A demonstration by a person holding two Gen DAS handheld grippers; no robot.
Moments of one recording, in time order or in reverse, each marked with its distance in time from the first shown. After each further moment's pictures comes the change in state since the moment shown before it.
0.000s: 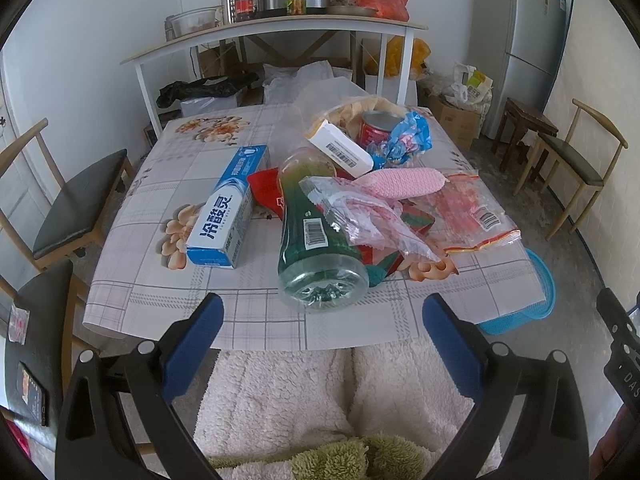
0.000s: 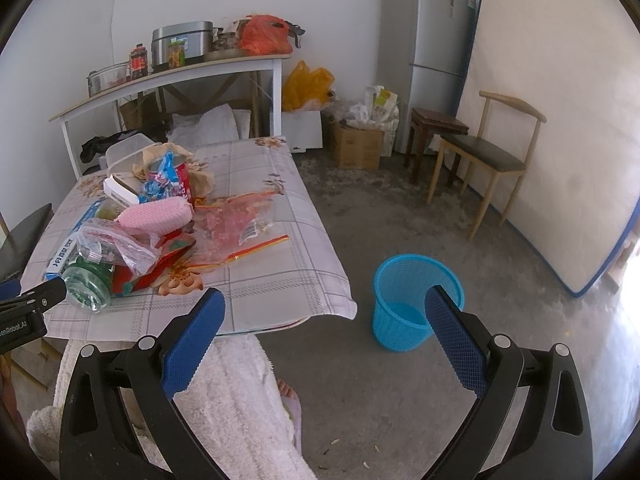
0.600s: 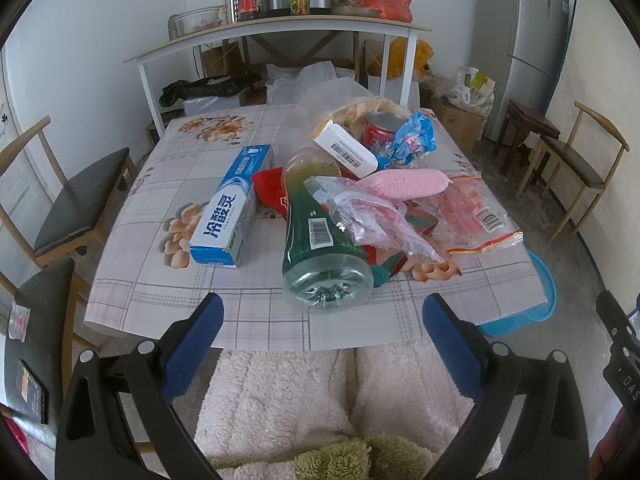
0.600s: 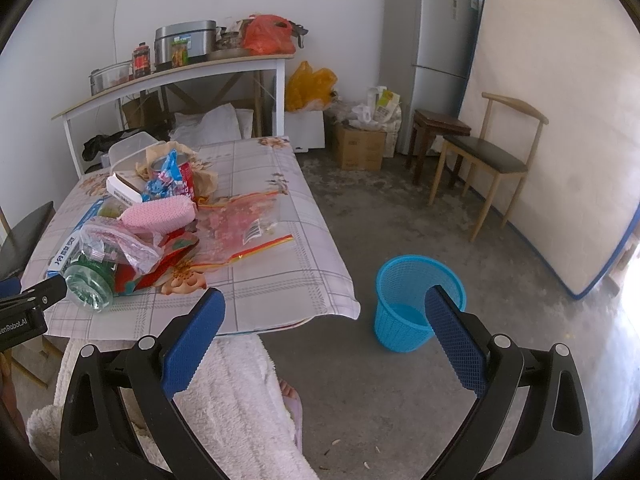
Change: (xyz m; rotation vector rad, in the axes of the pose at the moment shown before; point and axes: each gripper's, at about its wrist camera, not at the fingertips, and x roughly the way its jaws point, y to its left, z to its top) left arm -0.002 0.003 0.002 -0.004 0.000 0.000; right arm -0.003 0.006 0.001 -0.004 -0.001 0.001
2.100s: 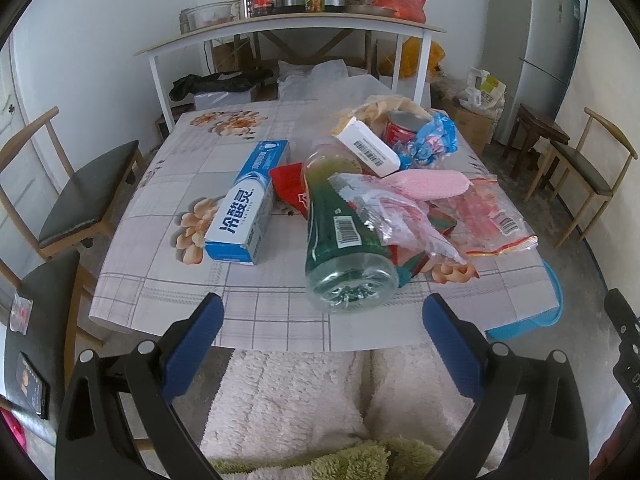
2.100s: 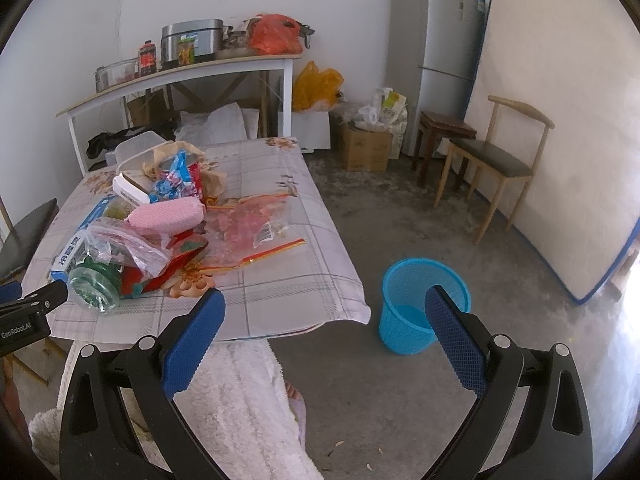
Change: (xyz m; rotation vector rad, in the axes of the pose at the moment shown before) left arm 0.007 0.022 -0.002 -0.025 0.008 0.015; right arm 0.002 0.022 -0.001 -0.028 -0.002 0.013
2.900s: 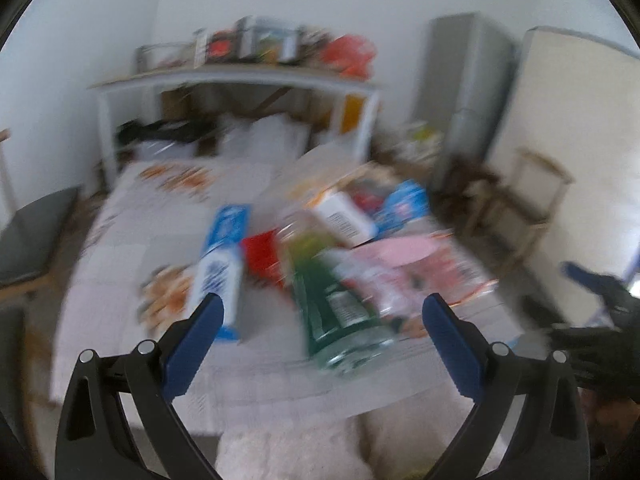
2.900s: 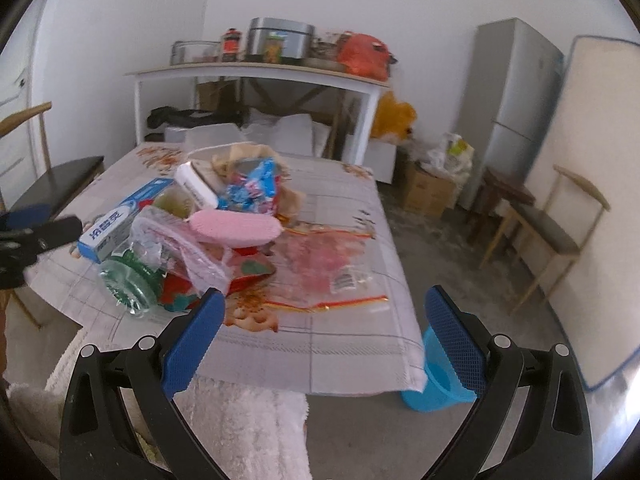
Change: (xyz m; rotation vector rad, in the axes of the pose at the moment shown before) left arm 0.004 0.049 0.019 0.056 -0.258 -0.341; right arm 0.030 0.060 0.020 -0.257 -0.097 0.165
